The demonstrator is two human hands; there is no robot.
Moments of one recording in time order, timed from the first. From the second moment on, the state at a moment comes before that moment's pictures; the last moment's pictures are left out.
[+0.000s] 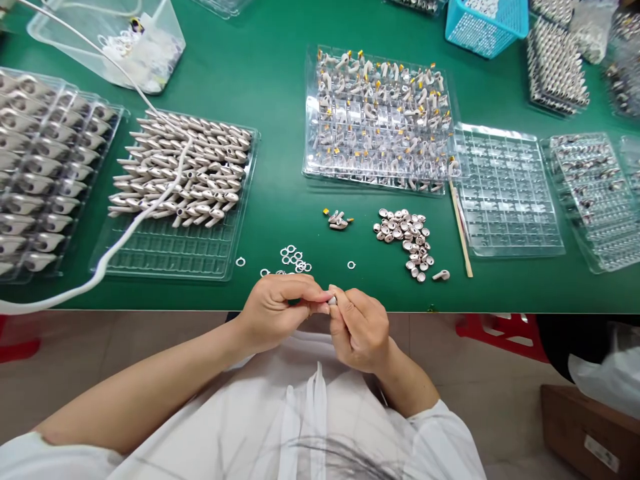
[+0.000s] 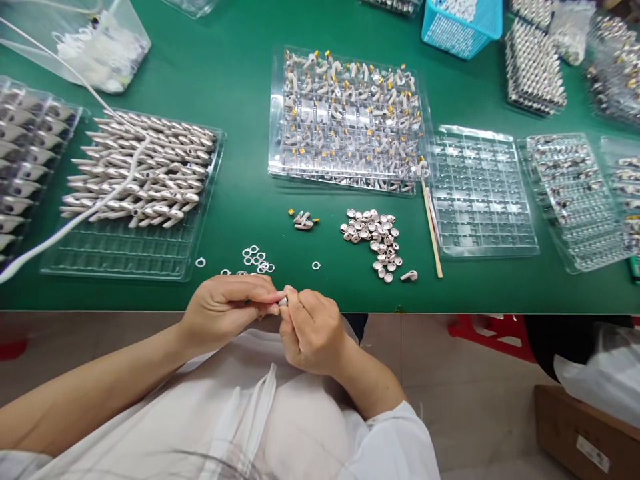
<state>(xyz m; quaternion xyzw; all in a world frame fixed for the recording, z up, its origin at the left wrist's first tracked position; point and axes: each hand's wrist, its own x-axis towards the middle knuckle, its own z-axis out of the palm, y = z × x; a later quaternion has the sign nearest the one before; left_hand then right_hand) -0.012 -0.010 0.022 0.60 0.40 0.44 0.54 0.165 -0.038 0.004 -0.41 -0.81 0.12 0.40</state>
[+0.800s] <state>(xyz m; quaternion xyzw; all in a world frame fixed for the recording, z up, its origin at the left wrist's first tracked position) -0.013 -0.006 0.026 0.45 0.48 0.43 0.63 0.164 -0.020 0.014 -0.41 -0.80 0.20 0.39</state>
